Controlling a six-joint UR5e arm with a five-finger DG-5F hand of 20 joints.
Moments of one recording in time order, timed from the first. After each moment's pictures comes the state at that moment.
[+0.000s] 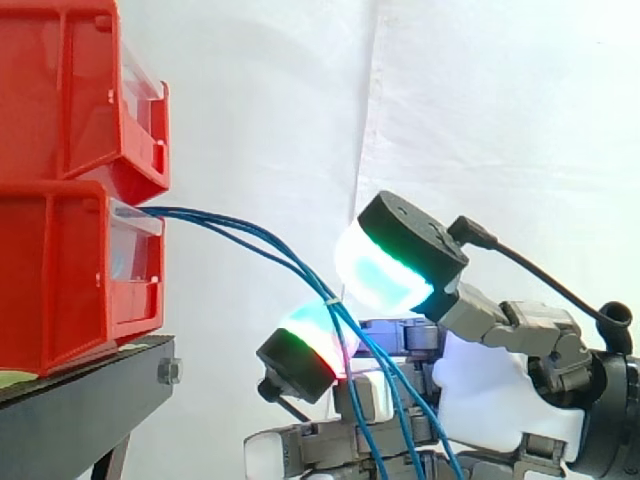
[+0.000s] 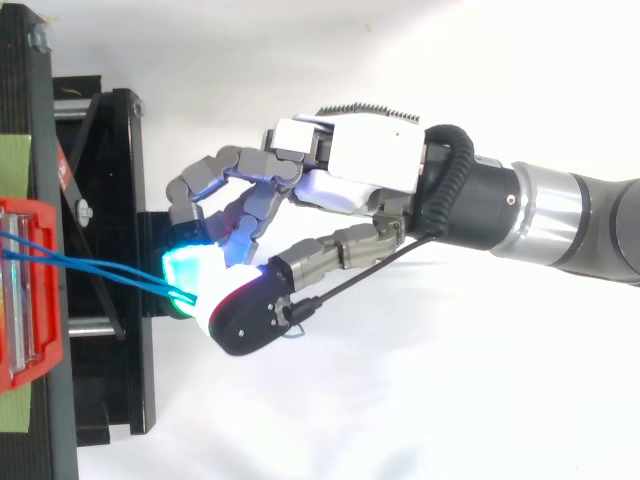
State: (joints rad) arm 0.13 -2.42 -1.30 -2.33 -1.26 0.01
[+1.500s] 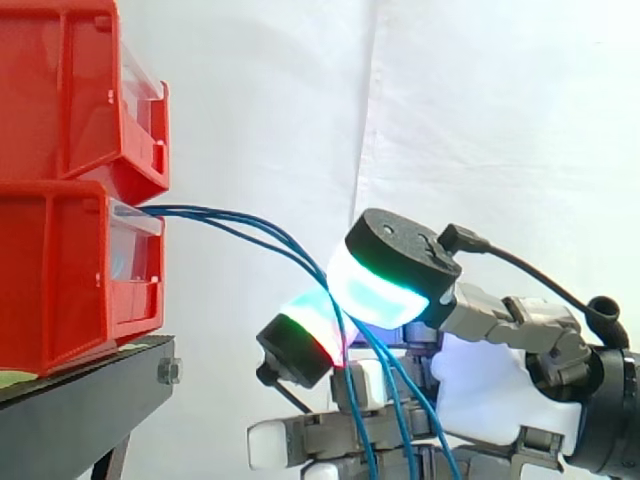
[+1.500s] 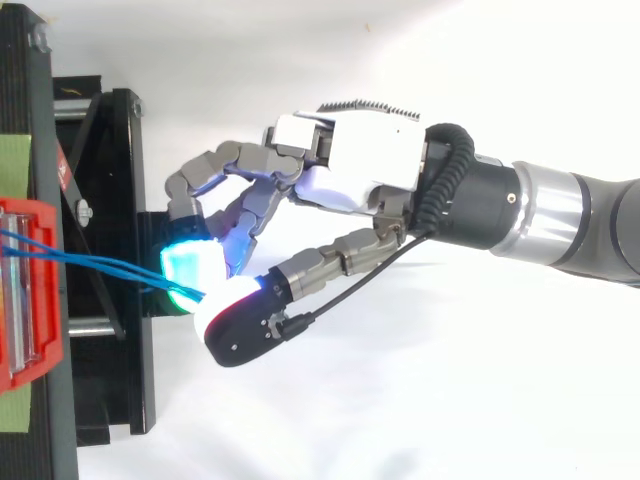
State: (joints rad) arm 0.13 -2.42 -1.30 -2.33 -1.25 0.03
